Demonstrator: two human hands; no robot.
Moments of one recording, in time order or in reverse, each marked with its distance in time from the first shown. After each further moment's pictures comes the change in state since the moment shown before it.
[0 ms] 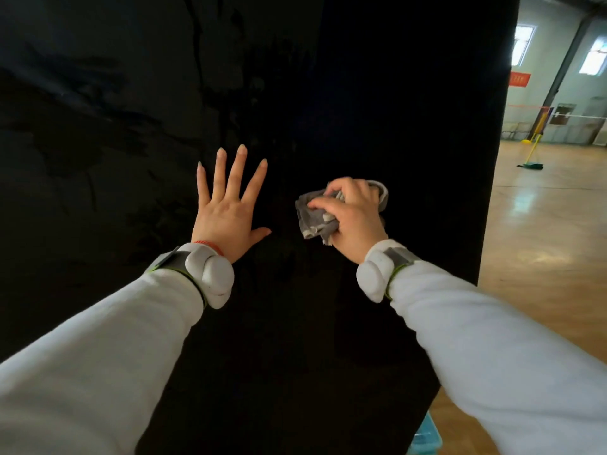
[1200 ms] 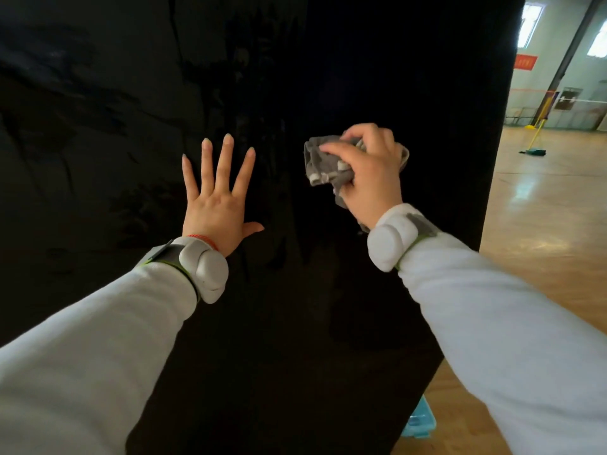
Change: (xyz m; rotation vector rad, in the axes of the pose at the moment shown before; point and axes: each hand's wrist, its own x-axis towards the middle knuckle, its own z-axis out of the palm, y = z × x) left_hand -0.006 0.009 0.010 0.070 -0.064 -0.063; right_hand 0.023 0.008 -0.027 0.001 0.158 0.112
